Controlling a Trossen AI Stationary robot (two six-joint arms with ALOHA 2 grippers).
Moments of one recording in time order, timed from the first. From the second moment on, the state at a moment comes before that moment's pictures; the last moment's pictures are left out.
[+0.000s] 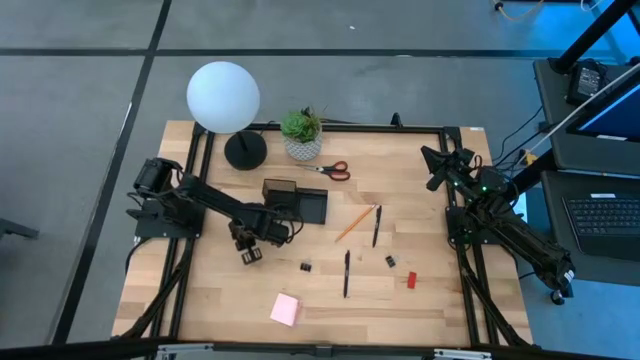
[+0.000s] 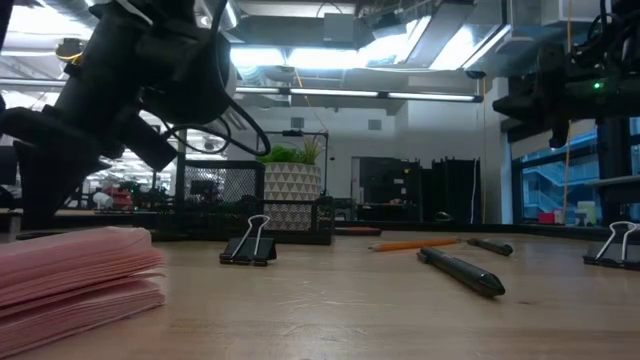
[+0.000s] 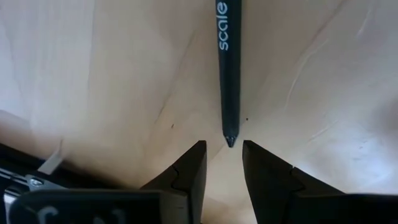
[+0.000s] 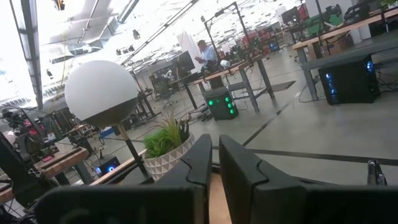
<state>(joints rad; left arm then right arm) -0.21 1.73 0.96 -1.15 0.08 -0.70 -0.76 0.00 0.01 0.16 -0.02 0.42</state>
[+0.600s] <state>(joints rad) -0.21 1.72 0.88 -1.05 0.10 -0.71 -0.76 0.00 0.01 0.16 -0.02 0.42</state>
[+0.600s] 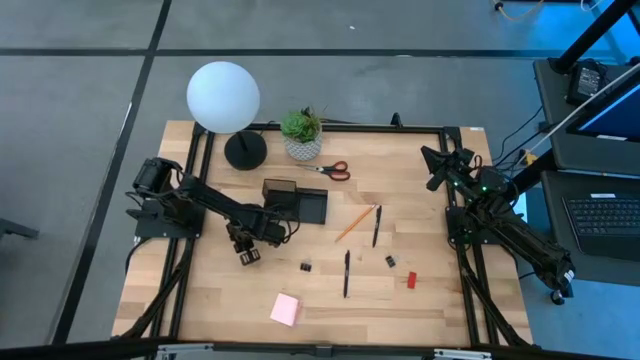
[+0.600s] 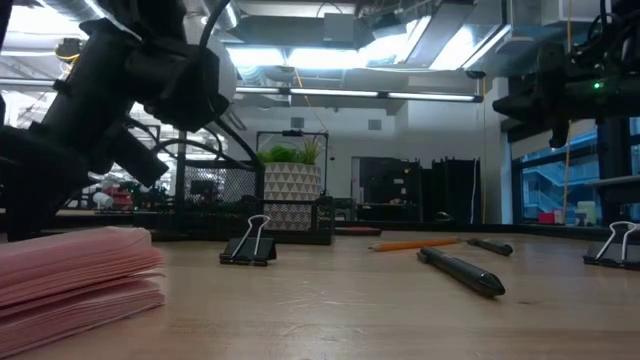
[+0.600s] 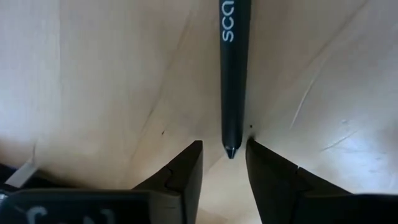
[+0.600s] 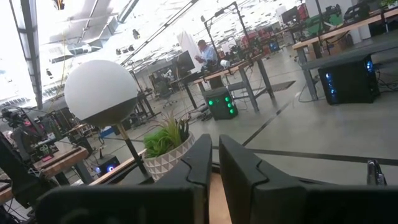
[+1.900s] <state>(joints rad) -0.24 1.73 0.87 -1.03 -0.02 -0.32 -0.76 0.00 0.01 0.17 -0.02 0.47</state>
